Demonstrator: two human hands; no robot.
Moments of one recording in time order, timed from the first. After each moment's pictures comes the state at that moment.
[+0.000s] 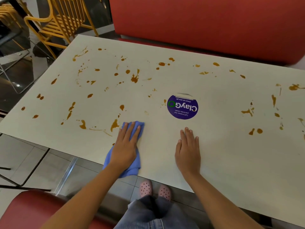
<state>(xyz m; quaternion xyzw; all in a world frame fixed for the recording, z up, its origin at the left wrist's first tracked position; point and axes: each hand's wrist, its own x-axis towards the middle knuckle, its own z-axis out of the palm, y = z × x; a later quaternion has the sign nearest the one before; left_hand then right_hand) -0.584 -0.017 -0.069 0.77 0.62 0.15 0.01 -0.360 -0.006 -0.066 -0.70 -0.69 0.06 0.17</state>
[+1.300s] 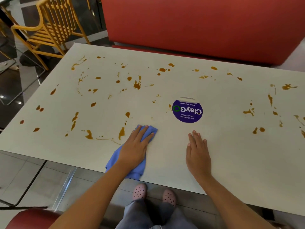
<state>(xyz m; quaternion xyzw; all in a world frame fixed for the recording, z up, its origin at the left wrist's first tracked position) -0.606 0.013 -0.072 0.84 0.52 0.13 0.03 -0.364 -0.005 -0.064 -0.71 -0.68 0.09 0.12</state>
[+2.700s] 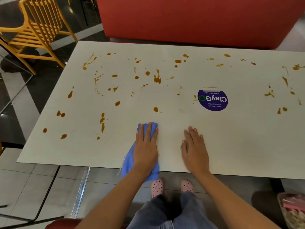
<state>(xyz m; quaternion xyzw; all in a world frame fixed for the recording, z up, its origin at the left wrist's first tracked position) -0.684 -0.005 -0.062 0.79 0.60 0.12 0.05 -0.508 -0.031 -0.061 -0.74 -0.66 0.11 0.13</state>
